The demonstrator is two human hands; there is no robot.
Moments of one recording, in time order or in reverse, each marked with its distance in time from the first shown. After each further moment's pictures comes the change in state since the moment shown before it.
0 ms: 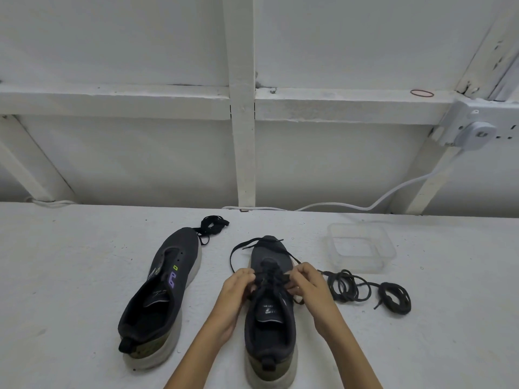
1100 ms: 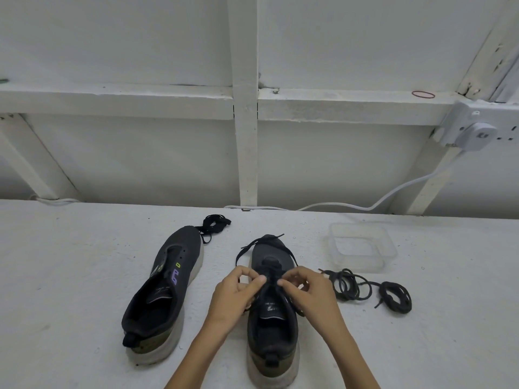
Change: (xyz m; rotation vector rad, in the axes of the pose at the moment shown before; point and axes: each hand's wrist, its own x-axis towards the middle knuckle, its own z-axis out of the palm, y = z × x) left_hand -0.021 0.015 -0.005 0.372 0.045 0.178; right_hand -0.019 -0.009 -0.002 -0.380 0.014 -0.246
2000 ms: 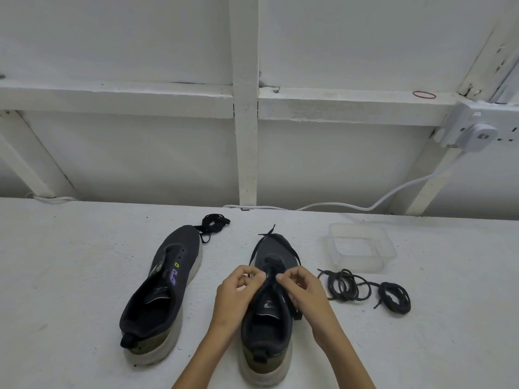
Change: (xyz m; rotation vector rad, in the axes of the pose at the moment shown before) left_hand 0.002 -0.006 0.011 -0.165 0.077 0.000; right_hand -0.002 -0.004 0.008 0.339 -0.073 0.198
